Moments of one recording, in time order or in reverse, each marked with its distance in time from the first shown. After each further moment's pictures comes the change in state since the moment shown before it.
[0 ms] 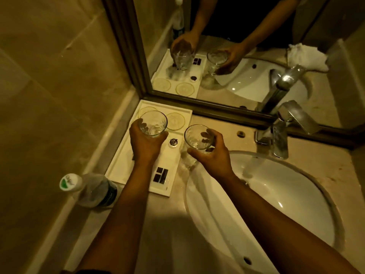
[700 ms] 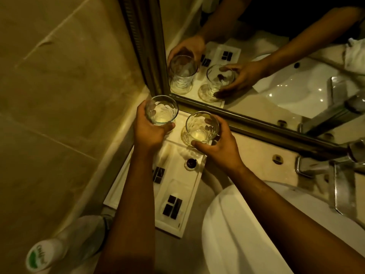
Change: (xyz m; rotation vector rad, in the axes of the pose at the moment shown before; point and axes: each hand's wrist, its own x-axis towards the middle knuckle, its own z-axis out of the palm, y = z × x) left_hand 0.119 -0.002 0.021 -0.120 -0.052 -0.027; right_hand 0.124 -0.007 0.056 0.002 -0.188 -0.043
